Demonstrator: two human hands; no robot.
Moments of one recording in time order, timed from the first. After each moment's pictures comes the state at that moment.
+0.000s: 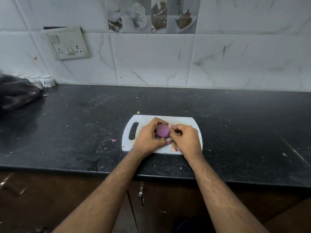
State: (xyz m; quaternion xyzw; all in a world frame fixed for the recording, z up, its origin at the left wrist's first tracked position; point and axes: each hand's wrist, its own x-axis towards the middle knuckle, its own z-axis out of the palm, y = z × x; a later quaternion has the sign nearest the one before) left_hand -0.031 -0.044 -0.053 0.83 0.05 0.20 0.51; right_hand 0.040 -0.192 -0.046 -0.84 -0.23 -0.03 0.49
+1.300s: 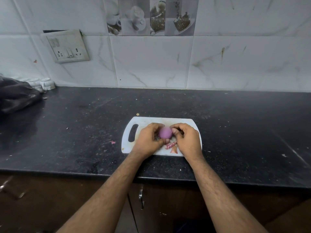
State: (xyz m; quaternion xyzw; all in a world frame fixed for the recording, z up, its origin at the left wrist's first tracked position) left_hand -0.022 -0.039 -0.062 0.86 0.09 0.21 0.45; right_hand 0.046 -0.193 -0.050 -0.81 -0.25 -0.05 0.53
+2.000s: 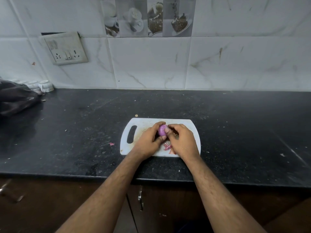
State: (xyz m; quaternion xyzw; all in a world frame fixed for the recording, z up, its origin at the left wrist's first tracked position) left_hand -0.027 -0.046 -0.050 0.89 0.04 0.16 0.42; right_hand 0.045 -0.188 -0.052 -0.85 -0.26 -0.04 0.45
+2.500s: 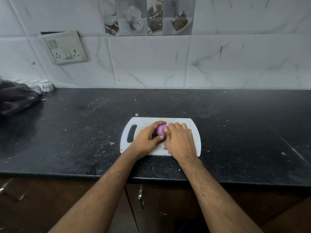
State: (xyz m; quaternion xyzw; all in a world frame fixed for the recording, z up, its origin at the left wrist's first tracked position) left_hand -0.029 -0.035 -0.052 0.87 0.04 0.13 0.48; right_hand 0.035 -0.179 -0.051 -0.92 -0.30 -0.16 0.19
